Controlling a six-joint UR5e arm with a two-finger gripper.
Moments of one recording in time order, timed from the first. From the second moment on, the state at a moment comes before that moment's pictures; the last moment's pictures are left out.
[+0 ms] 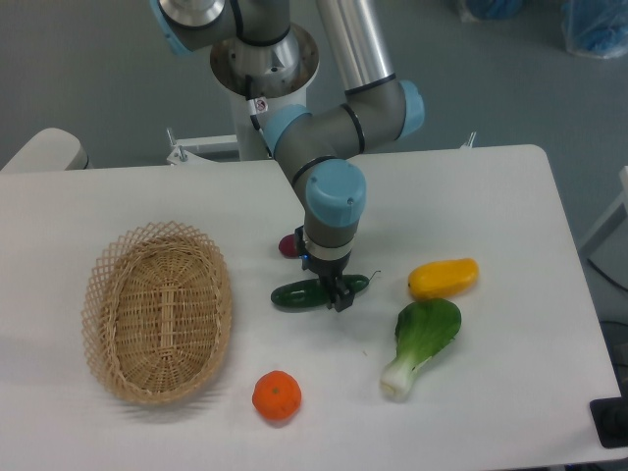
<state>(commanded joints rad) 2.44 -1.97 -1.91 -0.83 1.52 1.44</state>
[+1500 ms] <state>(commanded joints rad) 2.50 -2.04 -1.43 -1.13 1.52 1.41</state>
